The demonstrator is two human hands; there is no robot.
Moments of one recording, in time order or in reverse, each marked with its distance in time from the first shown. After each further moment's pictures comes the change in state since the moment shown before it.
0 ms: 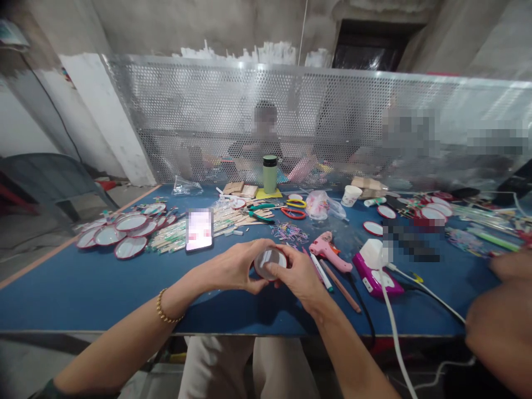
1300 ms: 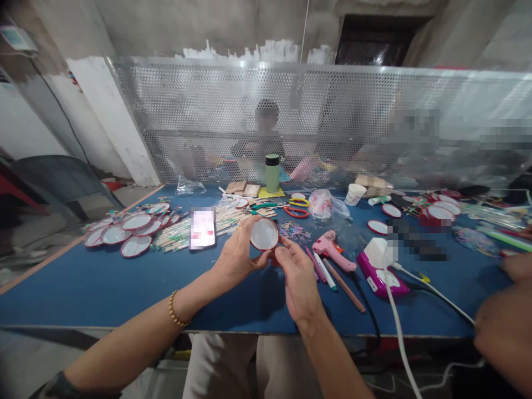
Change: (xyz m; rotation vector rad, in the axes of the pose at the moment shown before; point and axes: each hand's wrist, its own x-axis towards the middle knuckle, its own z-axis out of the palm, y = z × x) left_hand 0.006 -0.019 0.033 0.308 0.612 -0.022; right_hand -0.006 -0.004 0.030 0.465 0.201 -0.049
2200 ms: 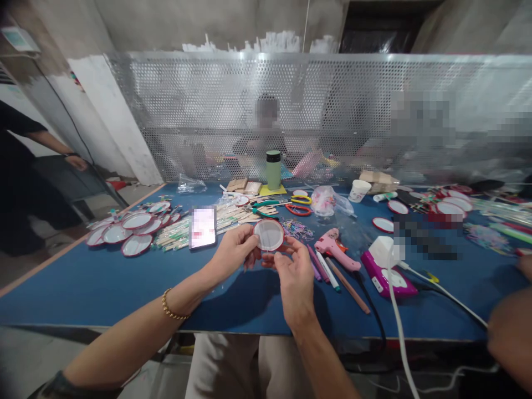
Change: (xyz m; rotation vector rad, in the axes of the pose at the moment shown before) left_hand 0.015 0.003 -0.013 -0.761 -0.272 -0.689; right_hand -0.005 0.018 0.003 -0.008 0.153 -0.107
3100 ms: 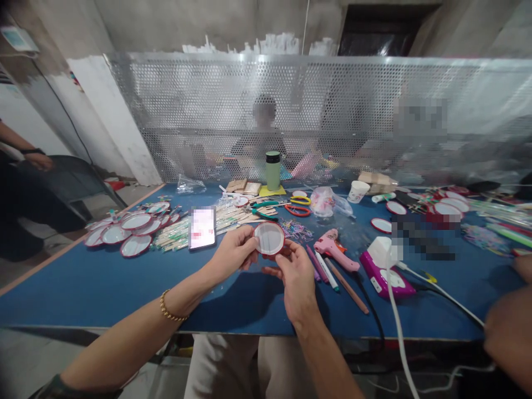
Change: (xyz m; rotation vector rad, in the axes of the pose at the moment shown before) left_hand -0.003 0.003 -0.002 0.064 -0.009 0.033; right_hand 0.005 -0.004 -0.003 0.084 -0.040 0.135
